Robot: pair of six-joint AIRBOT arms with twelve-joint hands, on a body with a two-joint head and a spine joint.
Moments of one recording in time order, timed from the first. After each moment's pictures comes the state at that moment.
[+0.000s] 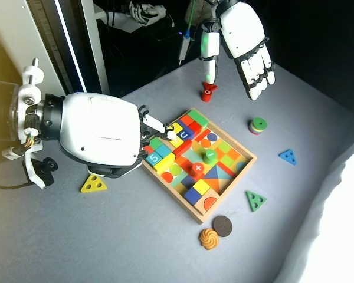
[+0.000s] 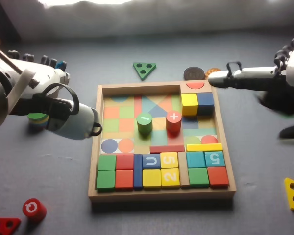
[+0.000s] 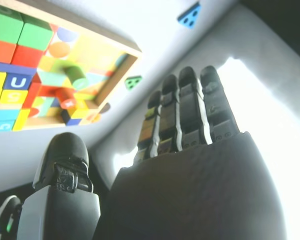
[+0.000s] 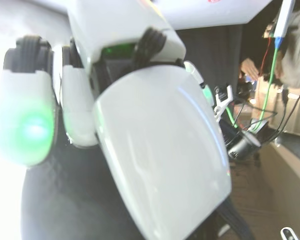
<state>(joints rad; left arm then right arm) -0.21 -0.84 0.51 -2.10 -1.20 2.96 -0.15 -0.71 0.94 -1.11 0.41 0.09</state>
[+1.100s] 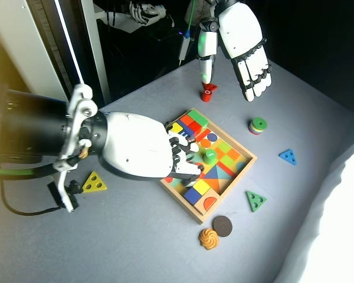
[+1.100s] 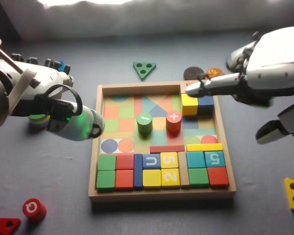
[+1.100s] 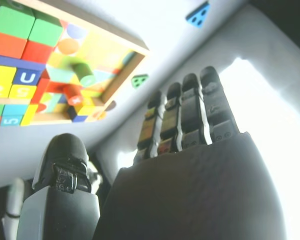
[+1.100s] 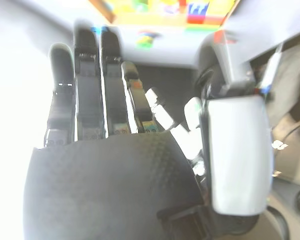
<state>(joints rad) -0.22 -0.84 0.51 -2.14 -1.19 2.97 -0.04 -0.92 1.10 -1.71 0.39 0.46</state>
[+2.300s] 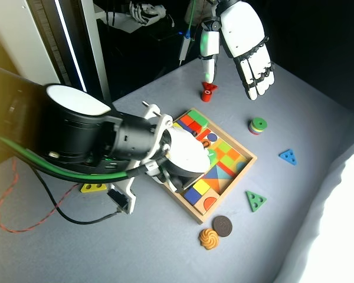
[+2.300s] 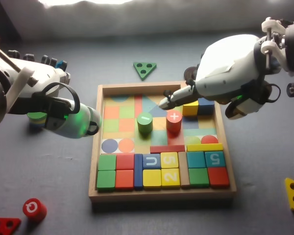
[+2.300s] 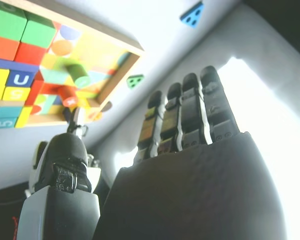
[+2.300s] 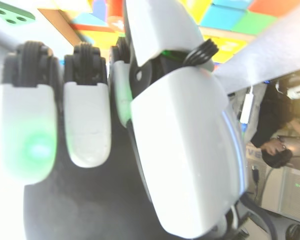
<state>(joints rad) -0.21 -0.84 0.51 -2.11 -1.20 2.97 -0.03 -1.21 1.34 -1.99 0.41 0.60</state>
